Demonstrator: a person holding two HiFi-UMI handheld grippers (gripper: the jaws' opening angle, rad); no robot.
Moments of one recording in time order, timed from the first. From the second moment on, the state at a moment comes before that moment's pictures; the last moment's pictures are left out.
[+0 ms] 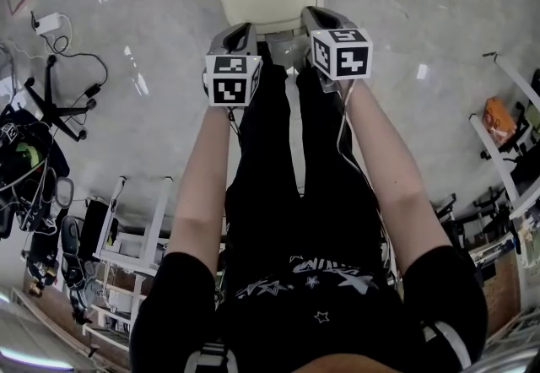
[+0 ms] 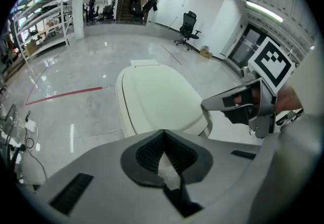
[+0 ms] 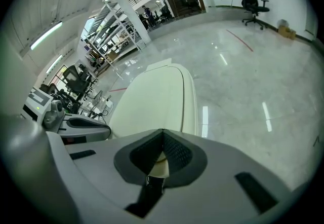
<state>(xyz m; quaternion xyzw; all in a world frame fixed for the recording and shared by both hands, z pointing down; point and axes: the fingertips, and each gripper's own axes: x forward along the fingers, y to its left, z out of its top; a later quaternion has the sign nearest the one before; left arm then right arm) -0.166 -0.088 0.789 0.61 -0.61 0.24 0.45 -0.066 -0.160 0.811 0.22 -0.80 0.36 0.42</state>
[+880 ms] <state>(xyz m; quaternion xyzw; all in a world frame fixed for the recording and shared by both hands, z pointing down) -0.168 -0.092 0.773 0.63 -0.56 0.26 0.46 -0.078 -0.156 0.790 0.24 -0.78 0.37 0.43</state>
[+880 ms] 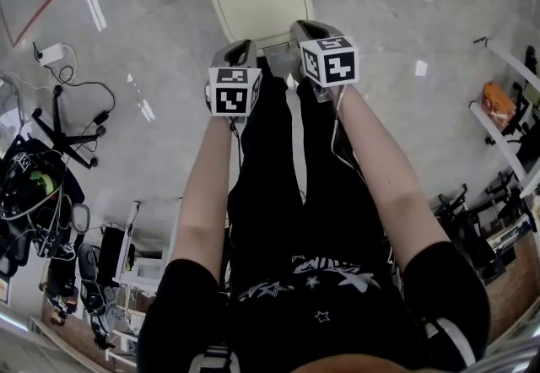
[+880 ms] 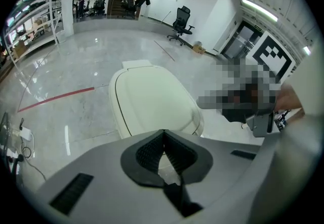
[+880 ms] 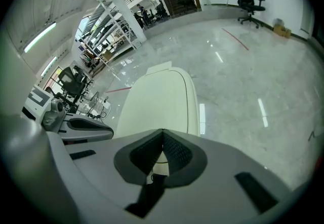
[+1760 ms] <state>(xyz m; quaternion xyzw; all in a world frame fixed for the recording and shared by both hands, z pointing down) -0.186 -0.144 0.479 0.74 -0.57 0.12 0.32 -0.094 -0.181 0.512 0.33 -0.83 0.36 0.28</state>
